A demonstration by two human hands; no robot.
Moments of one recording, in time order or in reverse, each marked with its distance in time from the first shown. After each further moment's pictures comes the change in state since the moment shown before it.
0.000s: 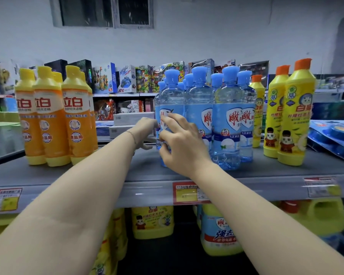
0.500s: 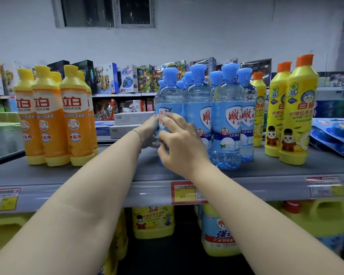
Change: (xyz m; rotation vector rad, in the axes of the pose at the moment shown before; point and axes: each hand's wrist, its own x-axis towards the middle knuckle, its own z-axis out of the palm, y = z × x) left_hand 0.014 -0.005 0.013 -0.158 -0.065 -0.030; right_hand -0.001 -0.001 0.002 0.019 0.015 -0.011
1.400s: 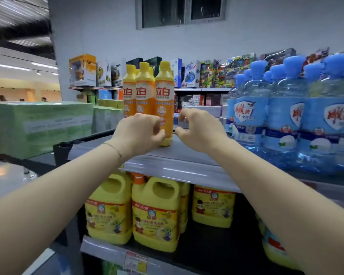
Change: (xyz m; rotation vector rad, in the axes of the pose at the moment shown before) left_hand -0.197 -0.027 -0.133 1.388 0.649 0.487; right_hand 0.065 -0.103 0.008 0.290 -0.311 0.129
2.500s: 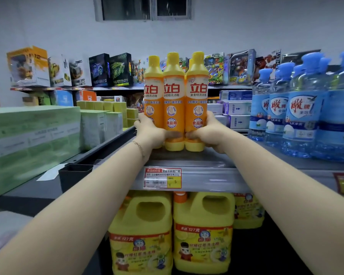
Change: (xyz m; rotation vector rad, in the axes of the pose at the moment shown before) left_hand 0.067 -0.131 0.085 -1.030 -0.177 -0.532; right_hand 0.079 -0.050 0.100 0.704 -0.104 0.661
